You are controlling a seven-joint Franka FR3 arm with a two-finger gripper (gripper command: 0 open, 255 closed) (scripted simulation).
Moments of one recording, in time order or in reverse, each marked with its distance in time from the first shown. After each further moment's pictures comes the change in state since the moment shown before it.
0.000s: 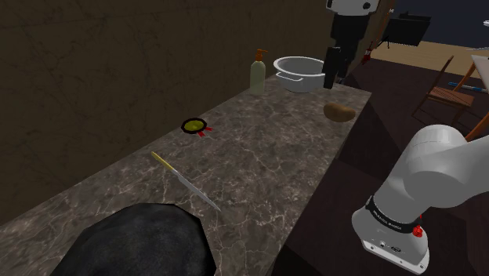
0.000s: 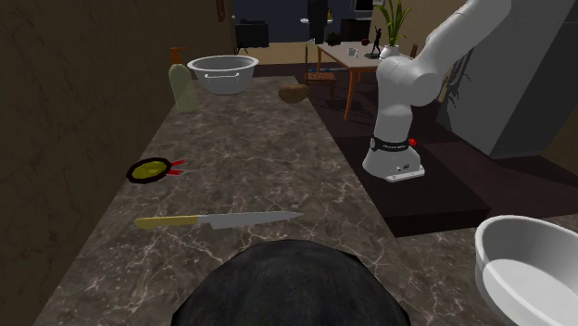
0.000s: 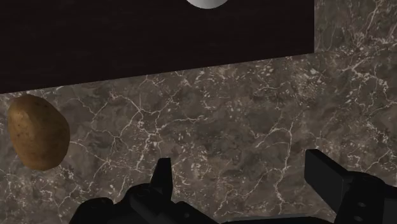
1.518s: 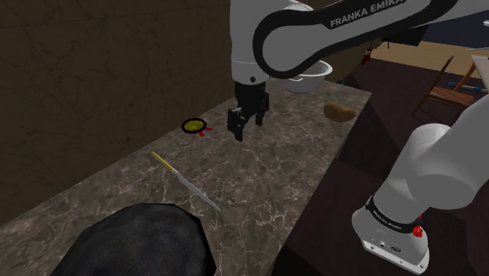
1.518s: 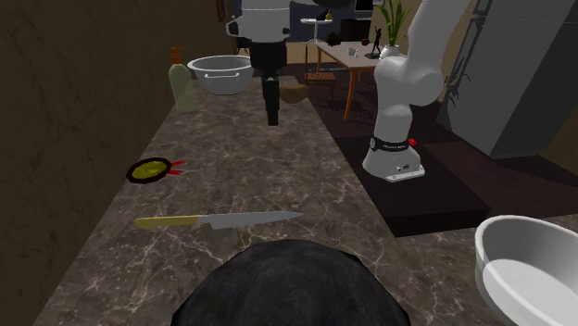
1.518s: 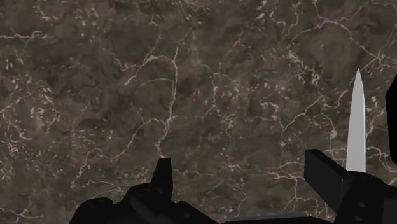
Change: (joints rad) arm 0.097 0.515 0.308 0.063 0.117 0.496 0.323
